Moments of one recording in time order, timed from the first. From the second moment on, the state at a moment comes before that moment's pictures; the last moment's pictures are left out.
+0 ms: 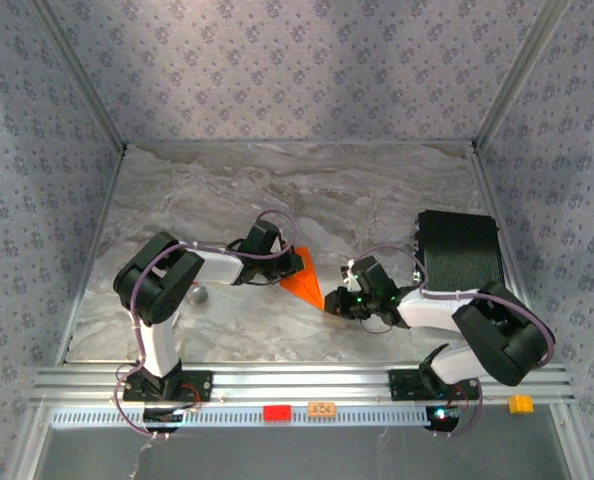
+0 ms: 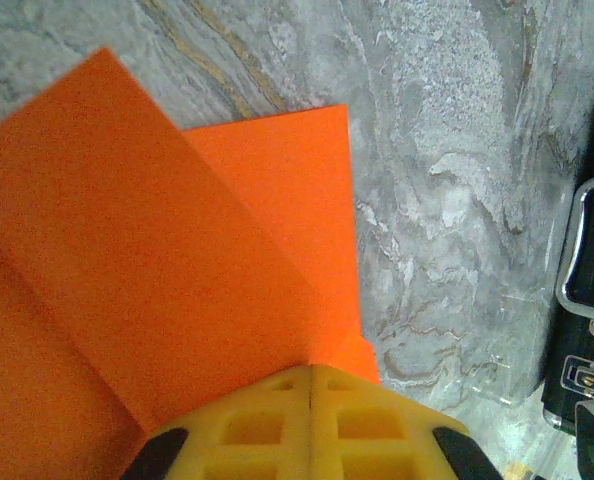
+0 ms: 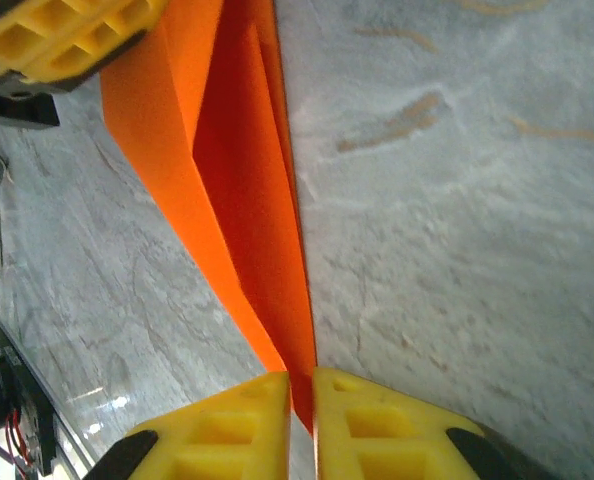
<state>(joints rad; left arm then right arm) -0.67 1.85 0.82 0.24 0.40 -0.99 0.67 1.37 0.37 0.15 -0.42 0.82</state>
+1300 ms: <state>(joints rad) -0.67 1.85 0.82 0.25 0.40 -0.99 0.71 1.59 0.62 0.01 -0.43 0.69</state>
